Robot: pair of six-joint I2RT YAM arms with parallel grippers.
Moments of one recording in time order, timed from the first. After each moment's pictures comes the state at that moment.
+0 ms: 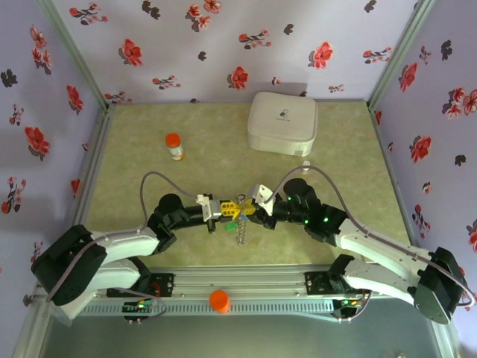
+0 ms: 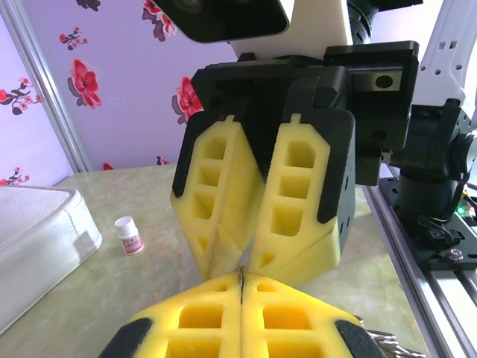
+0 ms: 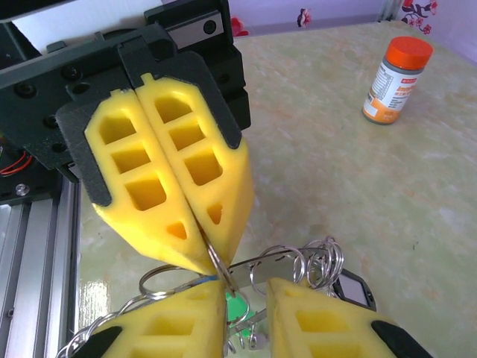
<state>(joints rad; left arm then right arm) -0.81 1.23 0.27 0.98 0.63 0.16 0.86 0.98 0.59 -0.06 -0.39 -0.25</state>
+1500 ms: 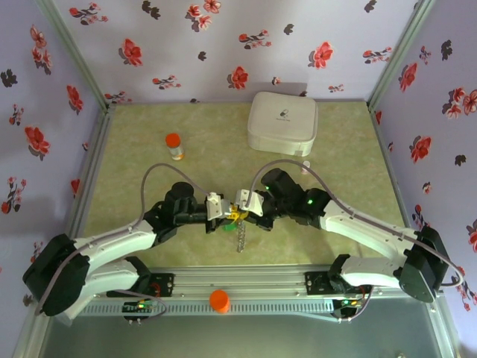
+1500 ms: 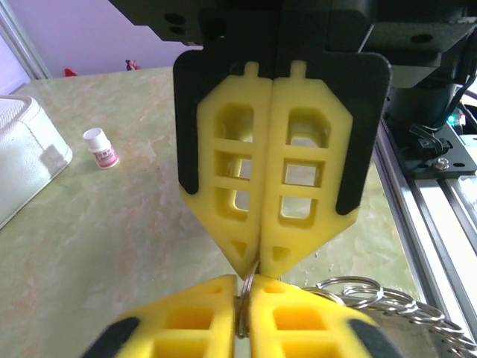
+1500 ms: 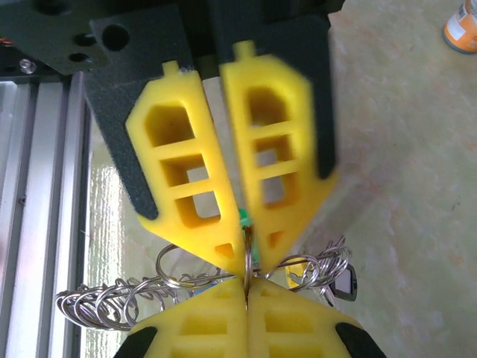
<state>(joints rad) -0.81 1.14 0.44 0.33 0.61 0.38 0.92 1.18 0.86 -0.49 -0.34 -0.48</state>
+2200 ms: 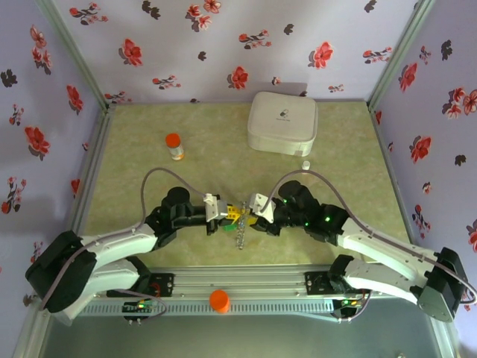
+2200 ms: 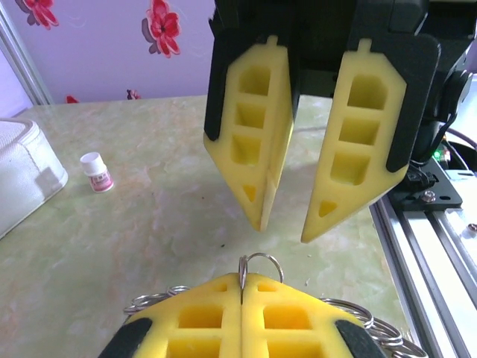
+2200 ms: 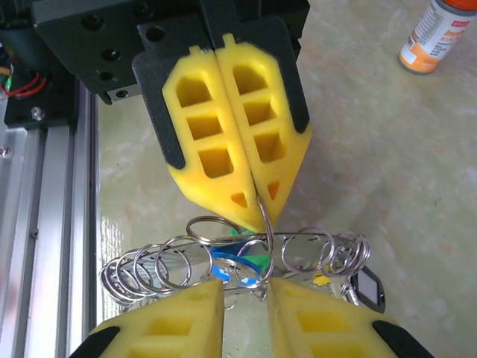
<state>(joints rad) -0.81 1.17 0.35 0.60 0.65 0.25 0.92 0.95 0.65 -0.32 -0.34 -0.33</state>
